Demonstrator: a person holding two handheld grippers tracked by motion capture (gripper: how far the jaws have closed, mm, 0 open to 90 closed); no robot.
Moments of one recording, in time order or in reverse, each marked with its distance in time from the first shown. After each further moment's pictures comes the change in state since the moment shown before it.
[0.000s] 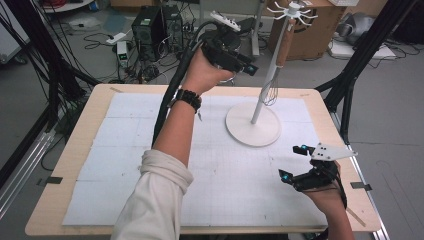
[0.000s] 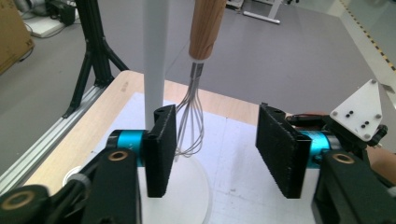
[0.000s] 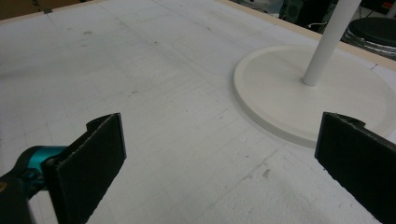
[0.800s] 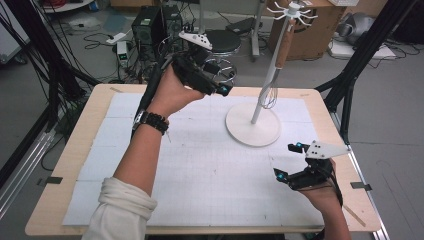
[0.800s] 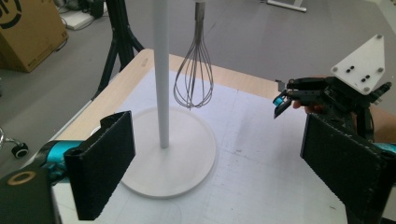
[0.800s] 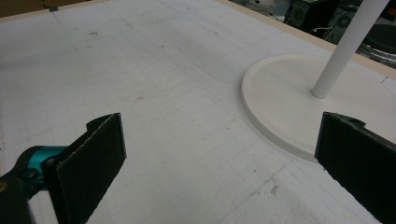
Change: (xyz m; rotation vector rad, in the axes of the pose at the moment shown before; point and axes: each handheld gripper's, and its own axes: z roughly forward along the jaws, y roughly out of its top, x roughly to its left) left arm -0.035 -0.047 -0.052 0.017 0.112 0.019; right arm 0.006 0.011 0.009 0.004 0.013 -0.034
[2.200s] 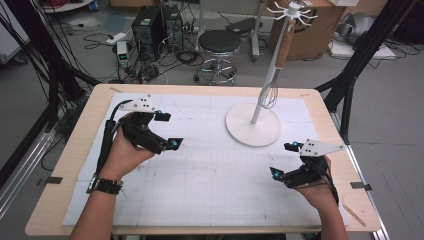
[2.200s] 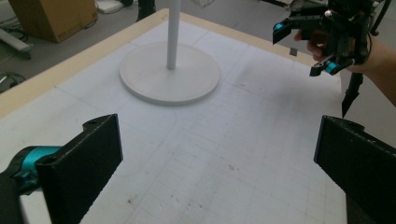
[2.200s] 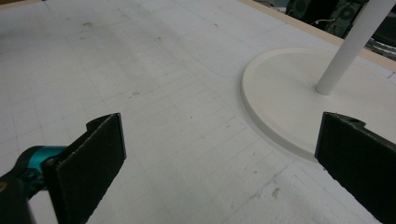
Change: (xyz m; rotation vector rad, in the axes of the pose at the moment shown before) left arm -0.041 -0.161 -0.060 -0.052 0.107 -0.116; right arm -0.001 0.002 0.012 0.038 -0.005 -0.004
